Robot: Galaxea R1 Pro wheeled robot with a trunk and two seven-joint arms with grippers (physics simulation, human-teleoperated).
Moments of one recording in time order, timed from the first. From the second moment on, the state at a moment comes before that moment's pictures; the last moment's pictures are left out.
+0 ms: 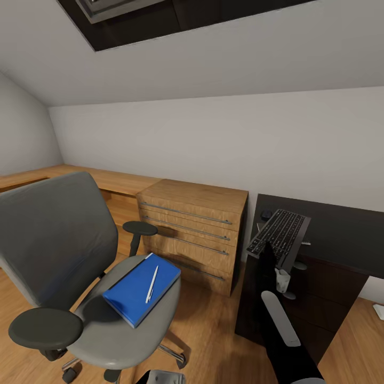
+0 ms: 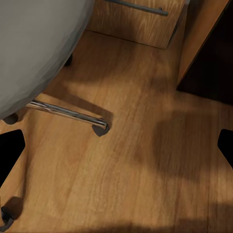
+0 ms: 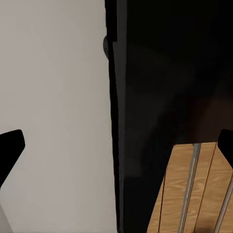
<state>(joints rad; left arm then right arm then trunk) 0.22 -0.04 -0.51 -1.52 0.13 0.33 0.37 -0.41 0.12 0.02 -1.20 -1.51 -0.45 -0.03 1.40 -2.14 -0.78</state>
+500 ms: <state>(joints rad) 0.22 -0.04 -0.51 -1.52 0.13 0.33 0.37 -0.41 0.12 0.02 -1.20 -1.51 -0.45 -0.04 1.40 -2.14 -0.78</state>
